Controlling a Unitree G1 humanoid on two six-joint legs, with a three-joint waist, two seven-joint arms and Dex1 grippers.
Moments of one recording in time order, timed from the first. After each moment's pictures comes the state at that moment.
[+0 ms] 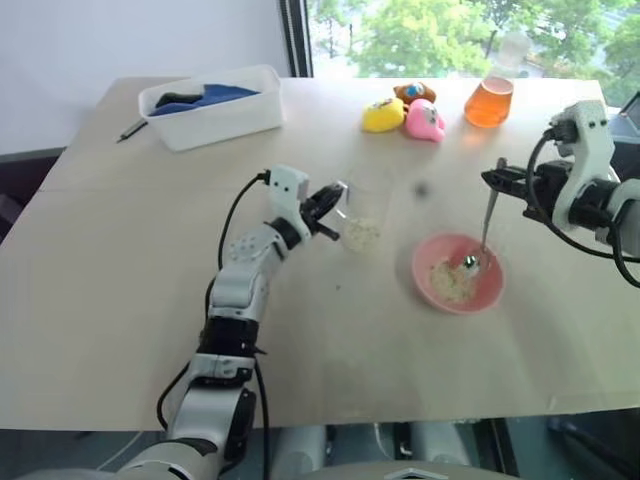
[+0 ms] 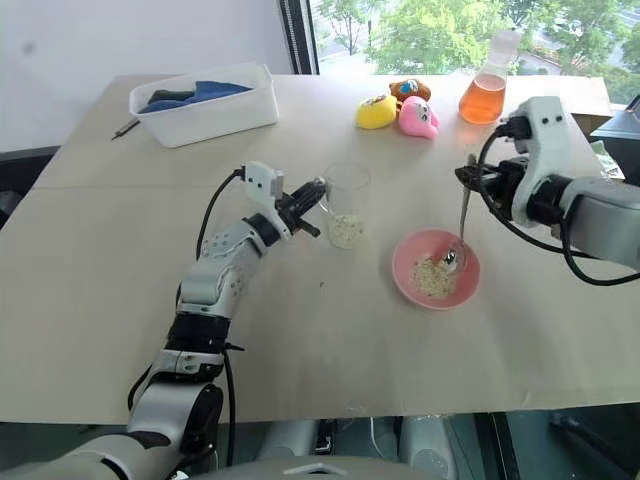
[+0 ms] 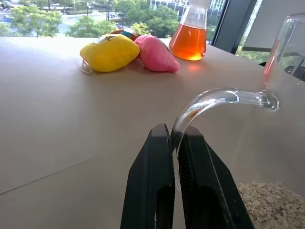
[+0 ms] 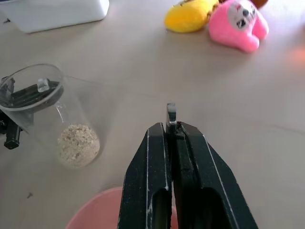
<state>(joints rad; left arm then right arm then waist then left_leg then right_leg) -0.56 0.22 0.03 0.21 -0.29 0.25 -0.56 -0.67 -1.02 -0.08 -0.33 1.43 1.05 -0.10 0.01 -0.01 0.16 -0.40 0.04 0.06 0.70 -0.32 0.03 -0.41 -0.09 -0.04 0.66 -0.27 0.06</state>
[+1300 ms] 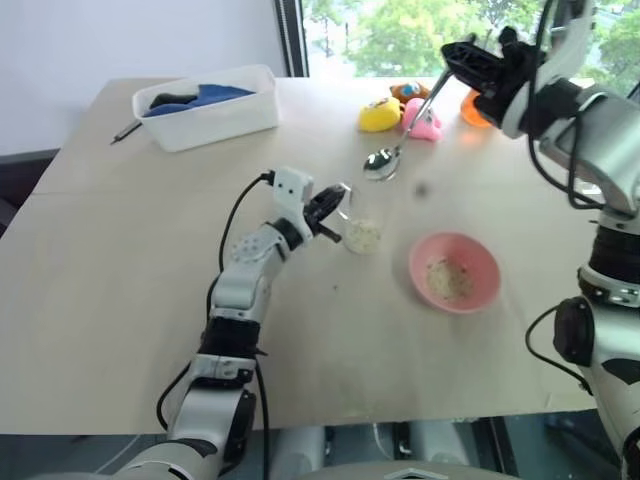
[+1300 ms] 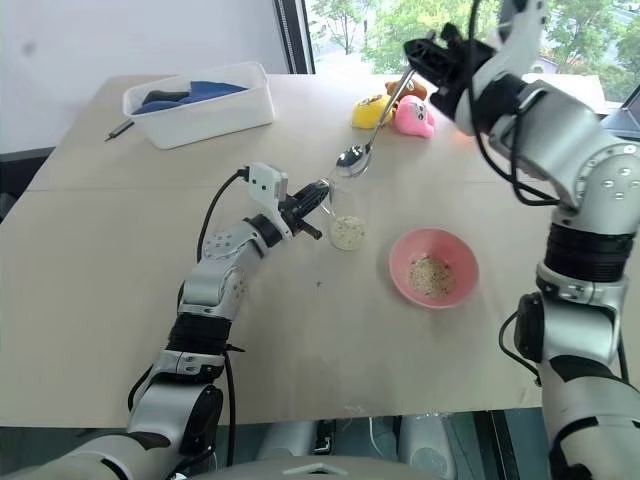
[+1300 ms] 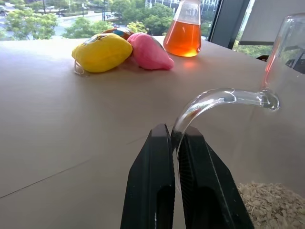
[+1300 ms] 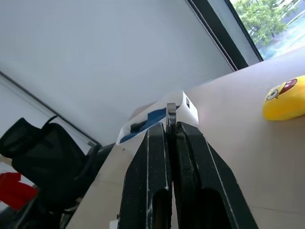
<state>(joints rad) -0.56 0.22 0.01 0.20 -0.26 0.22 -0.56 -1.01 -0.46 -0.19 -0.03 1.60 0.91 -0.44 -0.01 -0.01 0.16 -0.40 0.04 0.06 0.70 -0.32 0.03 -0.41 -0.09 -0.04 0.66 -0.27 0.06</state>
